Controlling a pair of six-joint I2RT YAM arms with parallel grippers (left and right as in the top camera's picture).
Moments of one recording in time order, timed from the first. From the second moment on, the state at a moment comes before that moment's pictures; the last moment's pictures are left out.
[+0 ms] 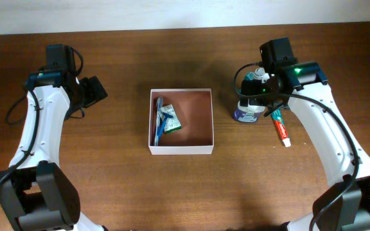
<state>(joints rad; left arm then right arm) 0.11 1.79 1.51 -0.97 -0.06 -0.41 0.17 1.68 1.52 -1.09 0.07 0.29</state>
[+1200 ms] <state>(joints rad) 0.11 1.79 1.51 -0.97 -0.06 -0.41 -0.09 1.52 1.45 -1.32 0.03 0.07</state>
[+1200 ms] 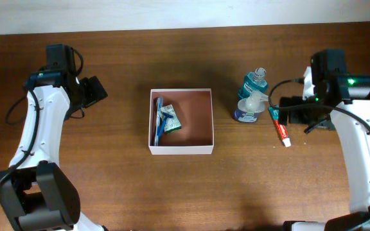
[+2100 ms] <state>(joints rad) 0.11 1.79 1.51 -0.97 -0.06 -0.41 -0.12 1.53 0.99 -0.65 0.02 -0.05</state>
